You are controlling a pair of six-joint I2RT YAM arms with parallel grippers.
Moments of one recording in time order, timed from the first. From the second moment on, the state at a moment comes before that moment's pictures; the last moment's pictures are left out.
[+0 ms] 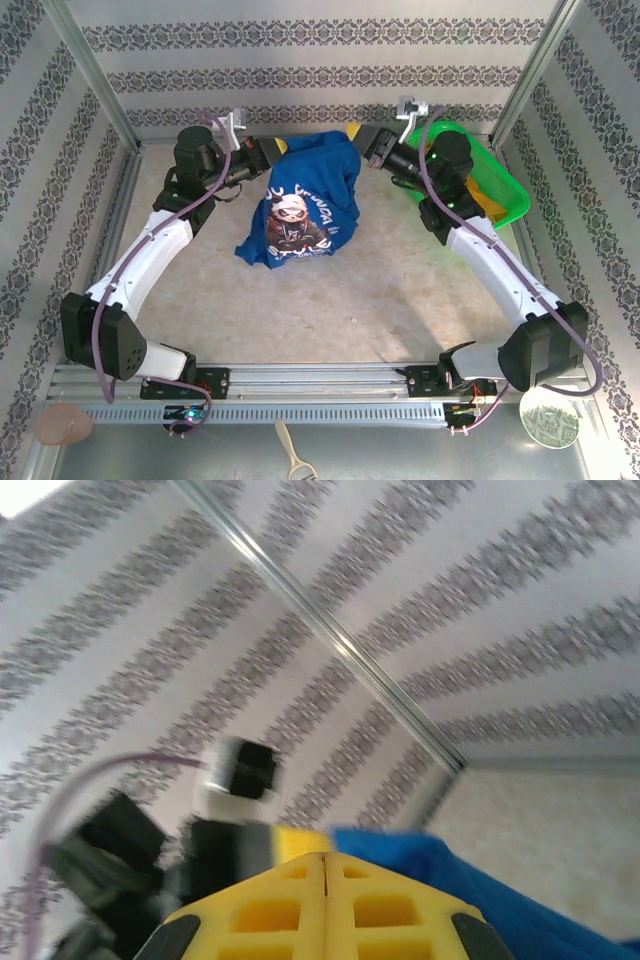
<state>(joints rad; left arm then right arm) -0.26 1.40 1.27 0.03 0.60 -0.86 0.34 1.34 1.16 0.31 -0.58 0.86</state>
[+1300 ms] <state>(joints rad) -0.78 1.26 1.16 0.02 0.03 -0.52 0.66 1.53 1.97 -0.26 -0.18 0.50</state>
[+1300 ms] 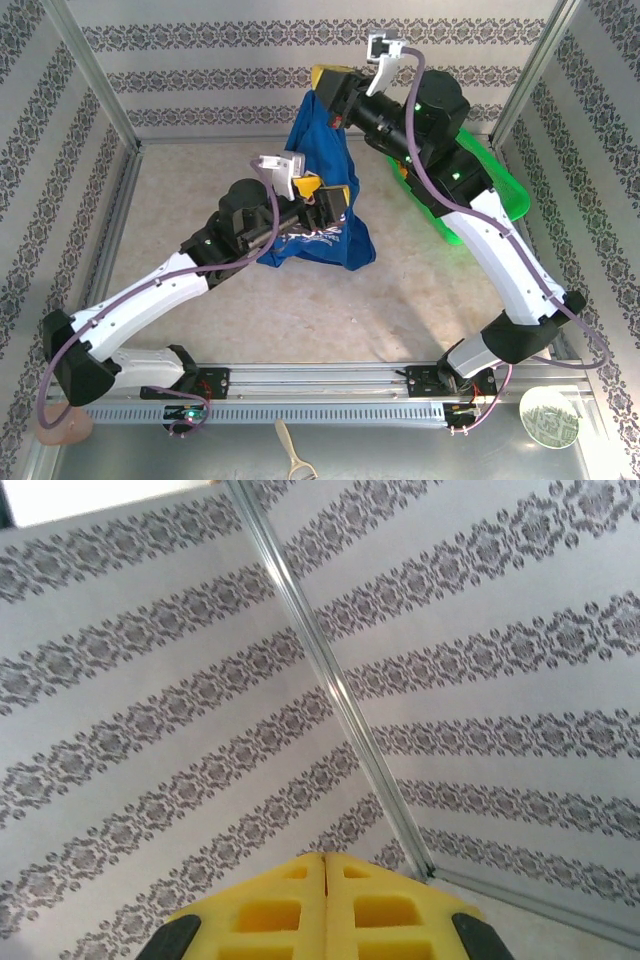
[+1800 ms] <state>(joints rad) -0.70 1.28 1.13 -0.01 -0.15 -0.43 0.63 1.53 1.93 -0.35 -0.03 0.44</state>
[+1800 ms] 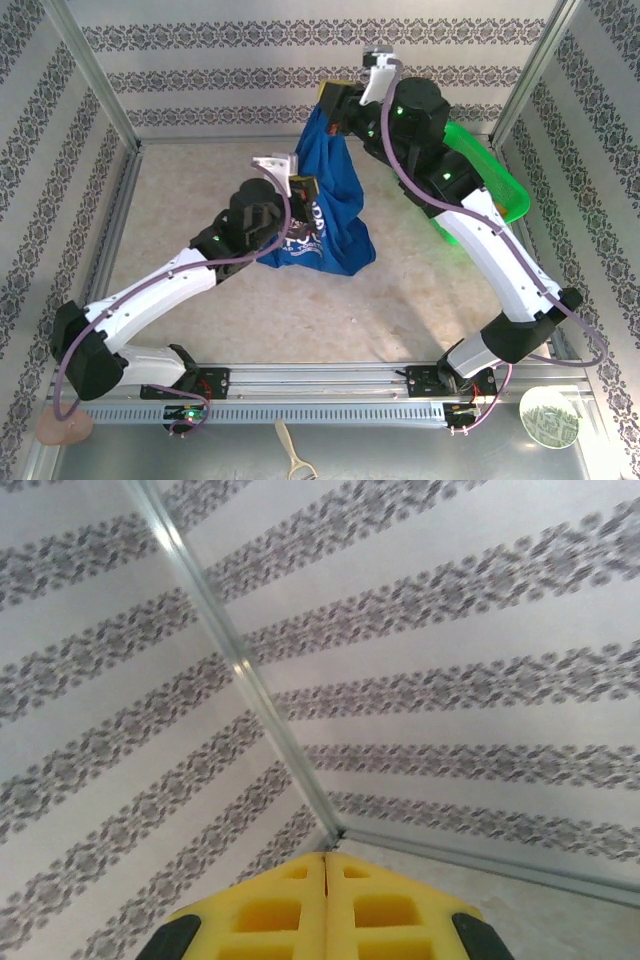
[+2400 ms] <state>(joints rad) -0.32 1.31 1.06 0.19 0.72 -0.66 0.53 1.23 1.24 -0.17 0.04 0.51</state>
